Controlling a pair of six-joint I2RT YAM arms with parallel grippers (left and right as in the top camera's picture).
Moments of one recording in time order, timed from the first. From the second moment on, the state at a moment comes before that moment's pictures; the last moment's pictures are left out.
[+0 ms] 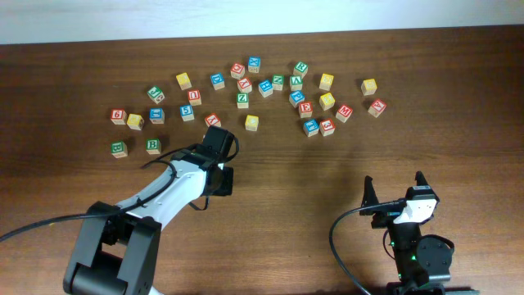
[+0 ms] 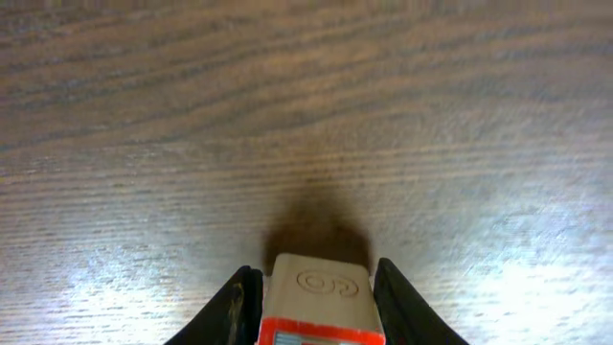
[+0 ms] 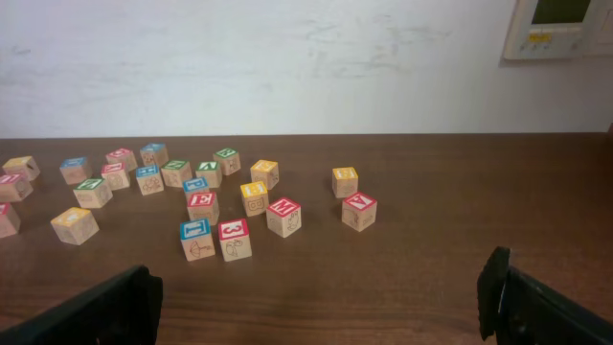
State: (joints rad) left arm -0.40 1.73 0.95 -0.59 -0.10 -0.29; right arm 0.01 0.01 0.01 -0.07 -0.02 0.04
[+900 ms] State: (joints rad) left arm -0.40 1.73 0.95 -0.61 -0.15 -0.39; right arm 0.01 0.01 0.01 -0.07 -0.02 0.04
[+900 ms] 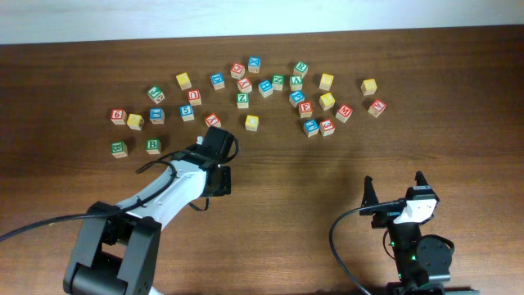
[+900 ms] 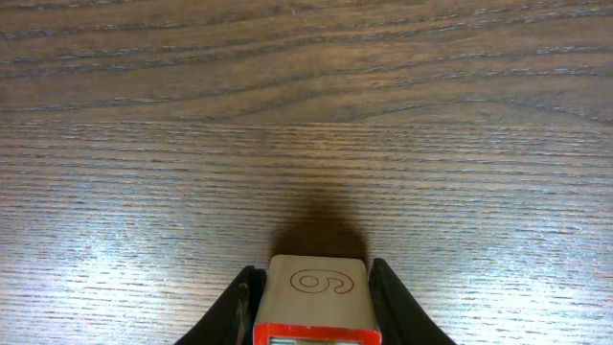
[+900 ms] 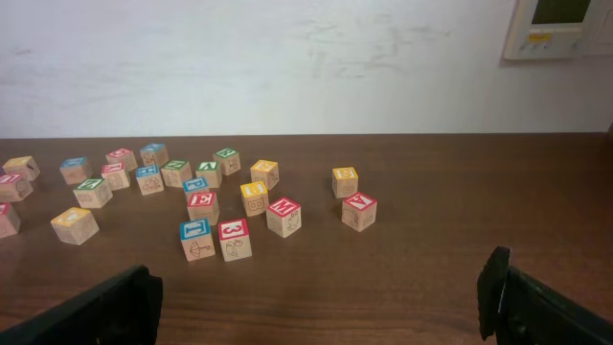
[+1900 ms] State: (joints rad) left arm -0.40 1.73 0.95 -0.60 -0.15 -0.40; right arm 0.01 0.01 0.01 -0.07 -0.02 0.04
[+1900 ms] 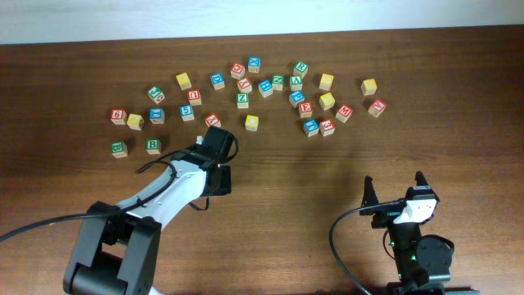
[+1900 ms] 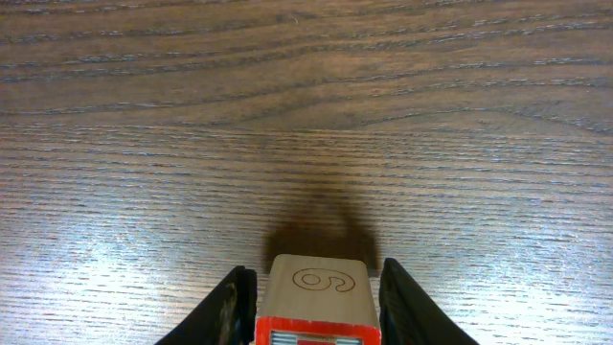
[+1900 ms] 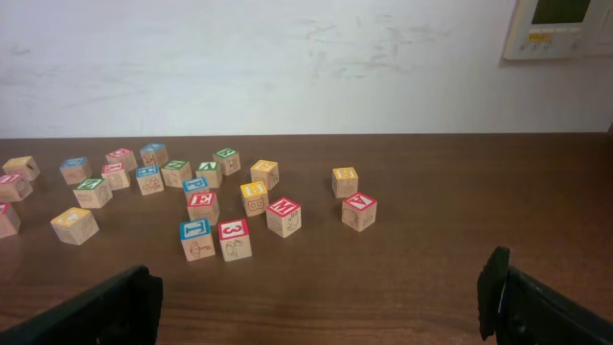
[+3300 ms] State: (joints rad) left arm -0.12 1.73 1.50 -0.93 -0.11 -0.39; right arm 0.01 0.01 0.01 -0.07 -0.02 0.04
